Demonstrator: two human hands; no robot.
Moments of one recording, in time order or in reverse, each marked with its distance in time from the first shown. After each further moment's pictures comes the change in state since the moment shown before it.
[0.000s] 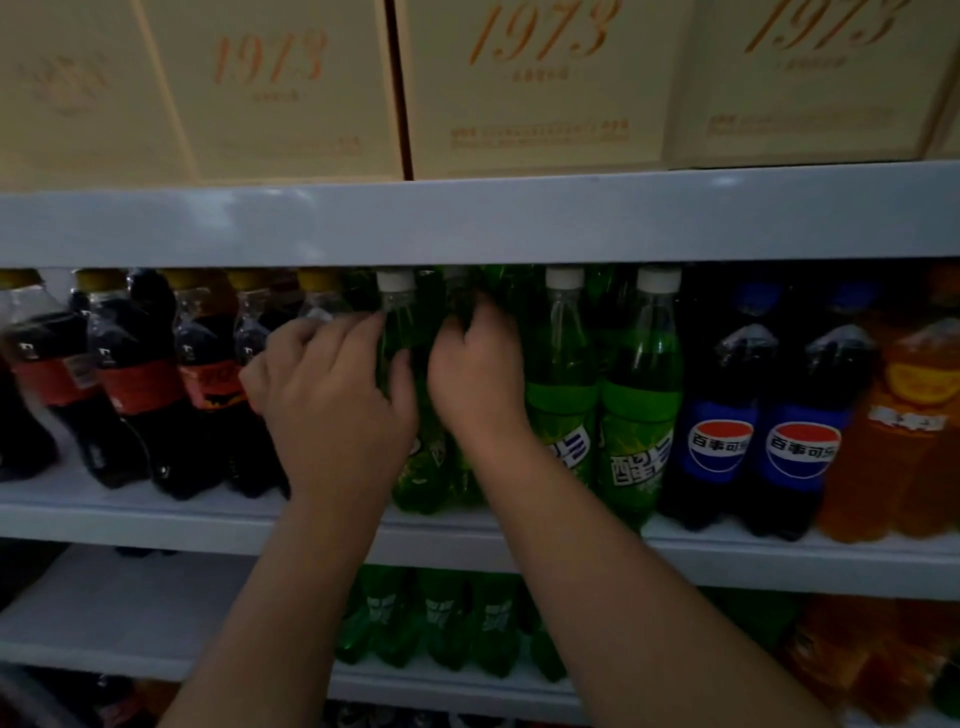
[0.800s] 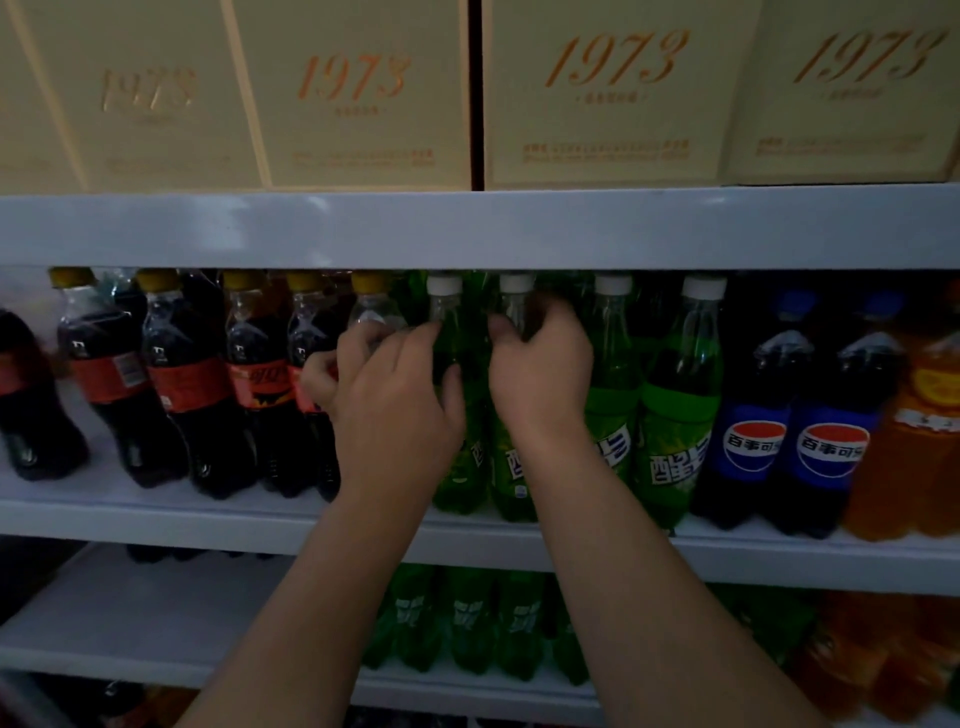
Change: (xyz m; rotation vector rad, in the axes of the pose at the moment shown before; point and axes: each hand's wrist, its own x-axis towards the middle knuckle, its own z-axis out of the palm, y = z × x) left_hand -0.003 -0.014 -0.004 -0.097 -0.200 -0.018; right_hand -0.010 -0.013 -0.003 0.060 0.242 0.060
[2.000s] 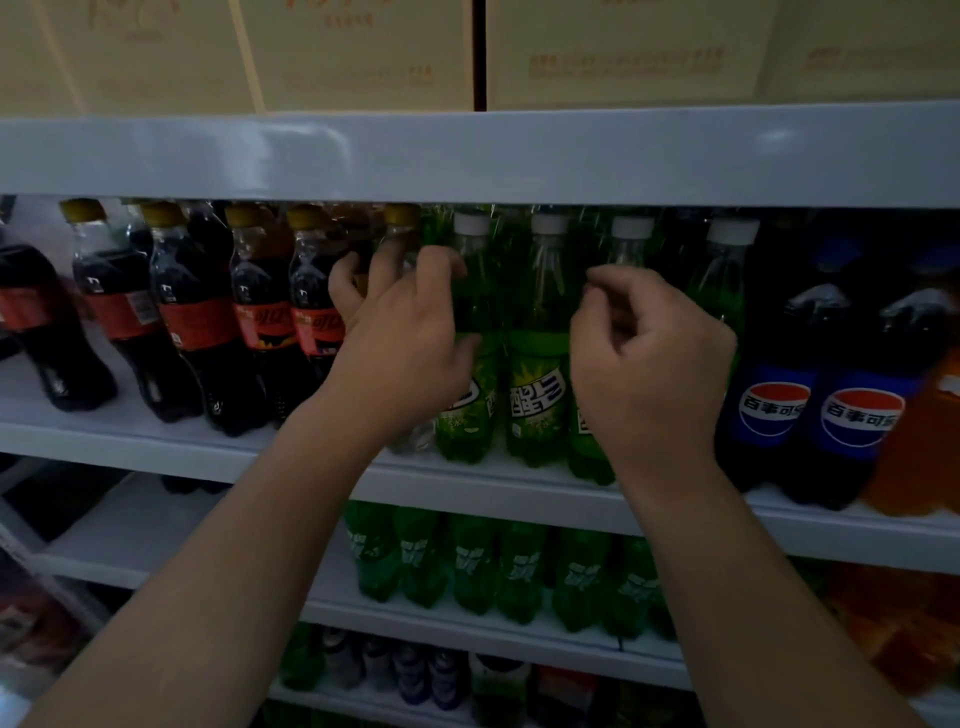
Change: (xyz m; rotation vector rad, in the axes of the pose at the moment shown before) left_hand 0.017 -0.001 -0.002 -0.048 -0.288 0.128; right_hand -0.021 0.012 -0.079 -0.246 0.095 -0.546
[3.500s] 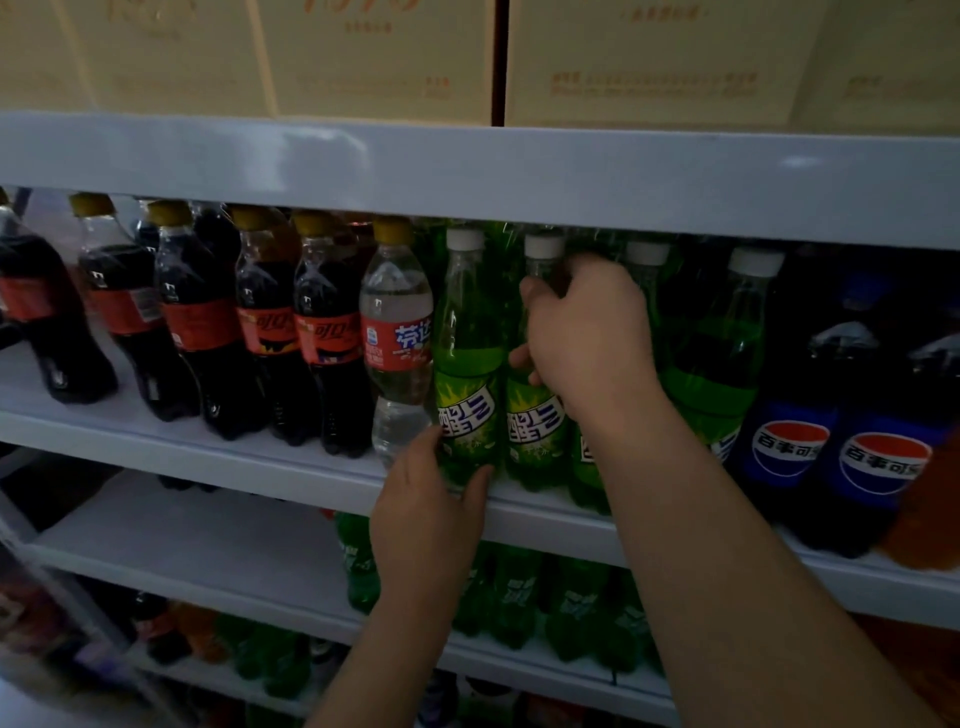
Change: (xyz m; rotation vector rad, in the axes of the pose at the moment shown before) left_hand -0.110 0.032 0.081 -0.263 0.083 -0.588; right_hand 0.042 -0.006 0.052 0.164 -0.447 0.483
